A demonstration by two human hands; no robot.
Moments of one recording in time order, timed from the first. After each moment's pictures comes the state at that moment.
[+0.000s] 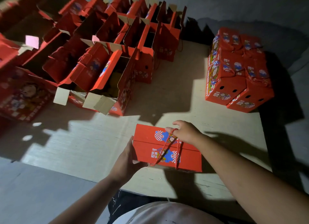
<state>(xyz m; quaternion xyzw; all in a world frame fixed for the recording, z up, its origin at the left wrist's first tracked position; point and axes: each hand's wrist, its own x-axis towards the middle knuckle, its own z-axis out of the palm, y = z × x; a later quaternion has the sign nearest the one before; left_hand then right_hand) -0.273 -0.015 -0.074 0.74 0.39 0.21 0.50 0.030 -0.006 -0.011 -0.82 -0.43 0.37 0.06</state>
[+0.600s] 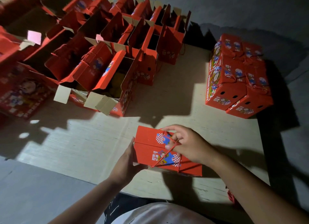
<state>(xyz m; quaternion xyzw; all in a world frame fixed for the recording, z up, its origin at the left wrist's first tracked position) -0.269 -0.013 -0.074 0.71 0.38 0.24 0.55 -0.013 -0.053 0.079 -0.66 -0.48 0.51 0.26</state>
